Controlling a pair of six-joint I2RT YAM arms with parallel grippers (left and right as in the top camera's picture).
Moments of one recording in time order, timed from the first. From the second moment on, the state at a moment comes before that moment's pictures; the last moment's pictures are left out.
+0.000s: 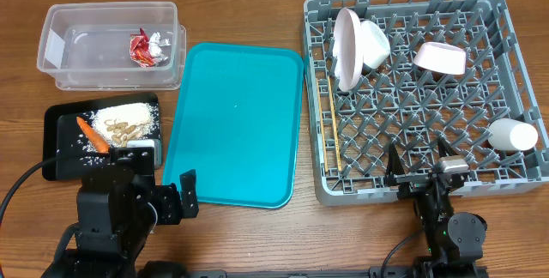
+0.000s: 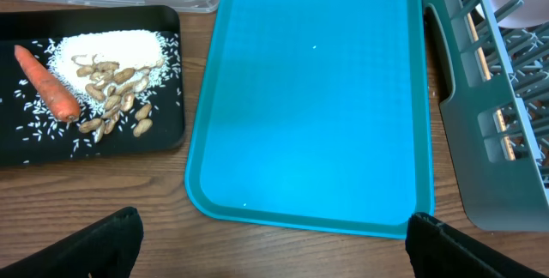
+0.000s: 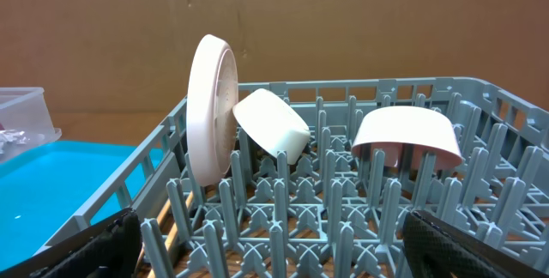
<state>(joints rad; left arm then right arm) -0.10 0.65 1.02 -1.18 0.02 -0.17 0.05 0.01 0.02 -0.03 -0.06 0.05</state>
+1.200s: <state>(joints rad) -0.06 0.12 0.22 -0.26 0.01 -0.16 0.05 0.01 0.02 -0.03 -0.06 0.05</state>
